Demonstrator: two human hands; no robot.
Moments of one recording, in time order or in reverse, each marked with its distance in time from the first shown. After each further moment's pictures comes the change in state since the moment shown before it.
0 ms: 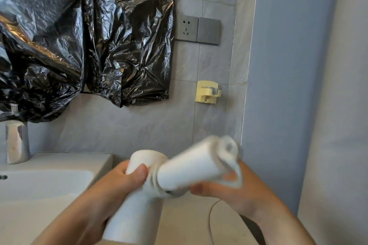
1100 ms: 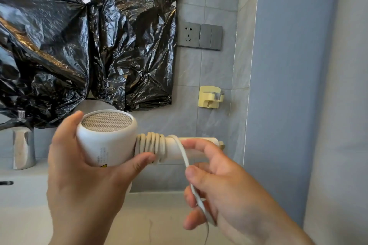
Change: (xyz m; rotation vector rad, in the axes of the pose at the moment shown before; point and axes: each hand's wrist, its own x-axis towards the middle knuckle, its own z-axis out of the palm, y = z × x) left_hand -0.007 0.017 0.012 0.468 0.975 0.726; right_hand -0.013 -0.045 0.033 0.541 -0.055 0.111
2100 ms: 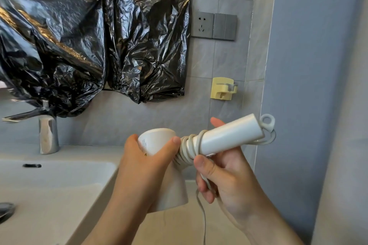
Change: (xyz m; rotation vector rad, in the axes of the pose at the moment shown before) left_hand -0.014 -0.007 0.019 -0.060 -0.379 -0.534; right_hand 0.020 0.041 0.002 -0.002 0.105 -0.370
